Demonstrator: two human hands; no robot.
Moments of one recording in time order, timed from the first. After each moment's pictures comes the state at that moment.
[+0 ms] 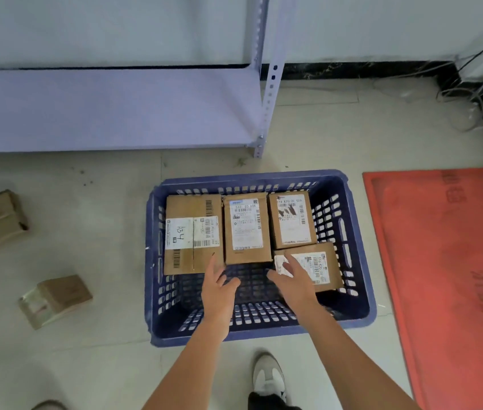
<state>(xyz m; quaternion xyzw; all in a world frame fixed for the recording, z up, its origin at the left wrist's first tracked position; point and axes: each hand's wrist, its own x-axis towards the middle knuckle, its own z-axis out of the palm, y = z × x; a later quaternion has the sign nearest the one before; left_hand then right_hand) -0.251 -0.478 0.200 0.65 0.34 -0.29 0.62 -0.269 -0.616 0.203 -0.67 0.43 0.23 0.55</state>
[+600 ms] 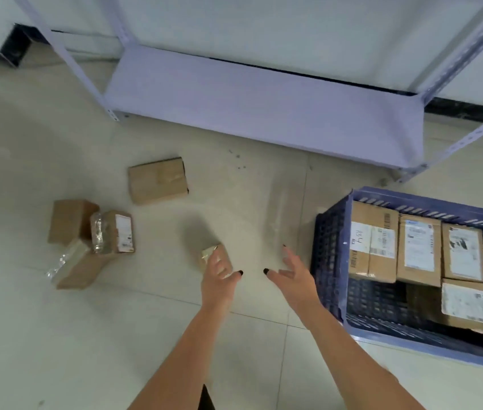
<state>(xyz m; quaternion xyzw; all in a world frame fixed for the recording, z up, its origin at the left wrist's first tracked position) -0.233 -0.072 0.228 0.63 0.41 -0.19 0.64 -0.228 -0.217 0.233 -0.74 0.28 0.26 0.56</state>
